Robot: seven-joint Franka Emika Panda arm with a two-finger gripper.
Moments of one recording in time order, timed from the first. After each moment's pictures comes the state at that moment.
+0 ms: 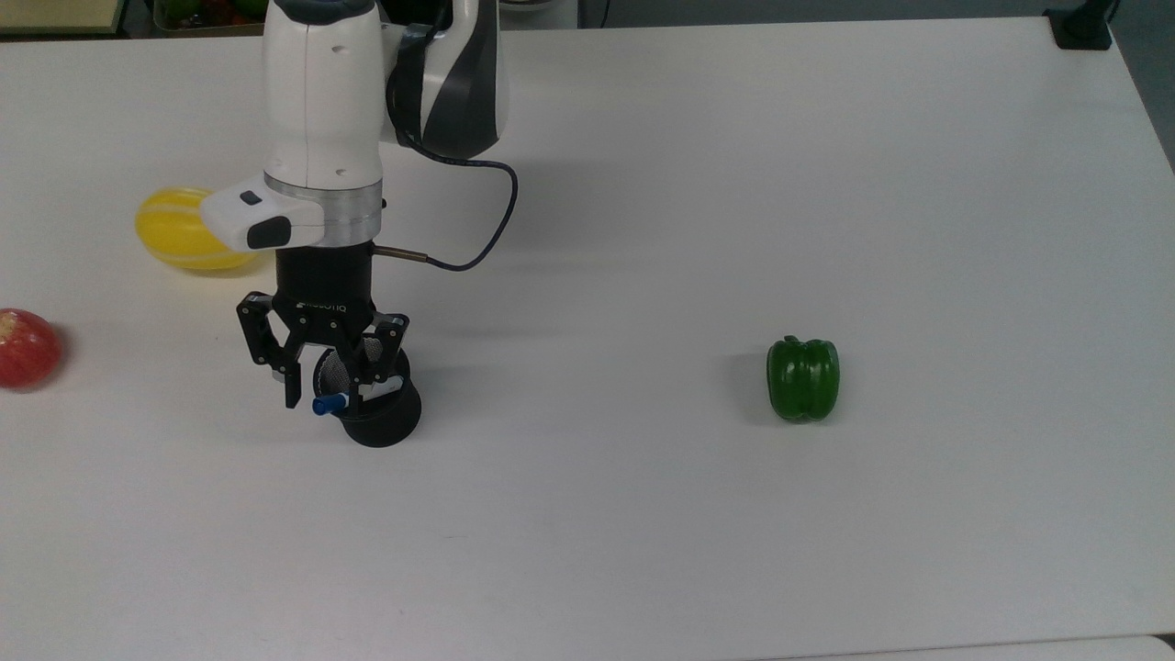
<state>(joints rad) -0.06 0.56 -0.04 -1.58 -0.09 2.79 0.03</state>
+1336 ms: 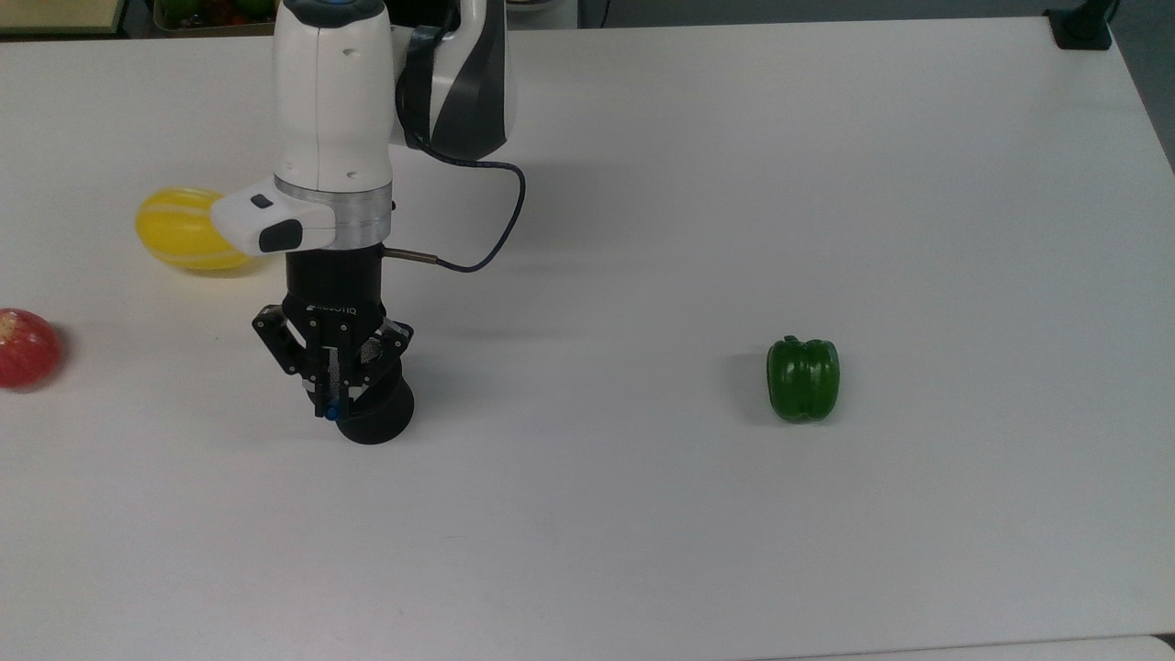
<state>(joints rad) -0.05 0.56 -0.04 -1.57 -0.09 2.79 0.03</state>
